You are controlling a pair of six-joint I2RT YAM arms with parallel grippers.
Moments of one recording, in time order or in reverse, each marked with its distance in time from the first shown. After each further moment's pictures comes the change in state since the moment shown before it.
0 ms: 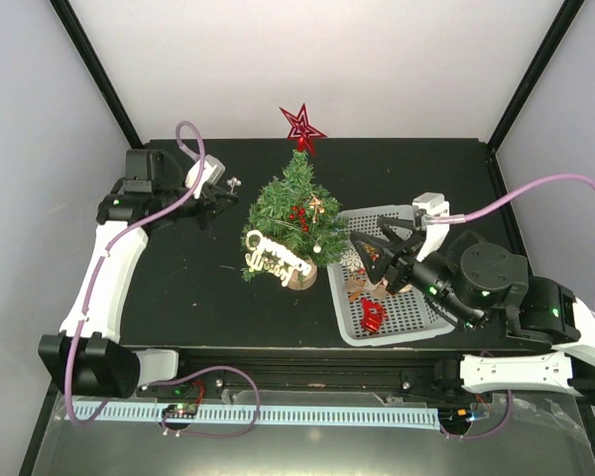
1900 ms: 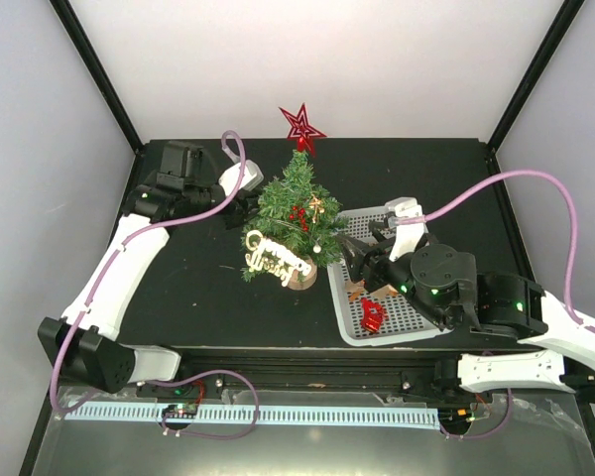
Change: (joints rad) left arm -0.242 0.087 0.088 0.036 -0.167 0.099; right arm -0.010 0.095 -0.012 -0.097 0.111 0.052
